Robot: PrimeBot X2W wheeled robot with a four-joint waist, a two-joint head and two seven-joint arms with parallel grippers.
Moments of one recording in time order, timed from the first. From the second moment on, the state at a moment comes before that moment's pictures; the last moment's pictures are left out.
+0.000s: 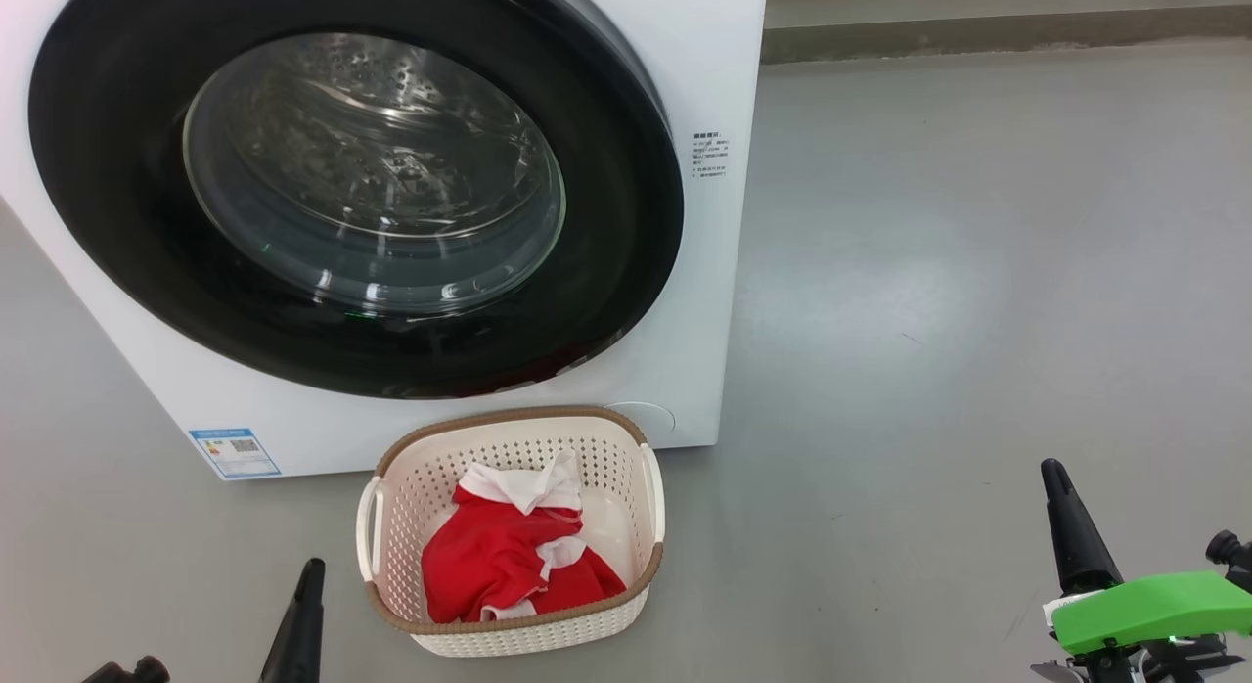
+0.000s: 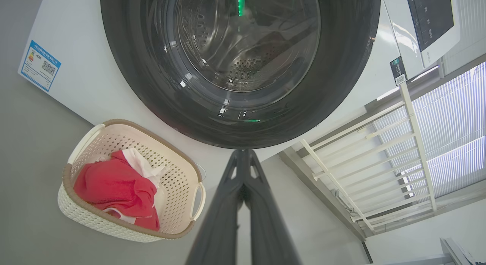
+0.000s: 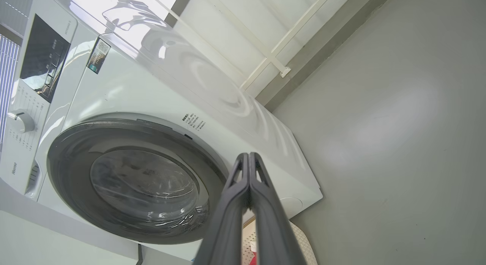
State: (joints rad) left arm 0.03 0.06 0.03 0.19 -1.02 -0.12 -0.05; right arm -0.01 -0.02 -0.14 0.24 0.99 0.13 -0.04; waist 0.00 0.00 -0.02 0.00
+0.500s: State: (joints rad) left arm 0.01 0.06 0.04 0.21 -1.18 -0.12 0.00; right arm -0.01 -0.03 -0.14 0.25 1.15 0.13 0.00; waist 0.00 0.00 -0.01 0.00
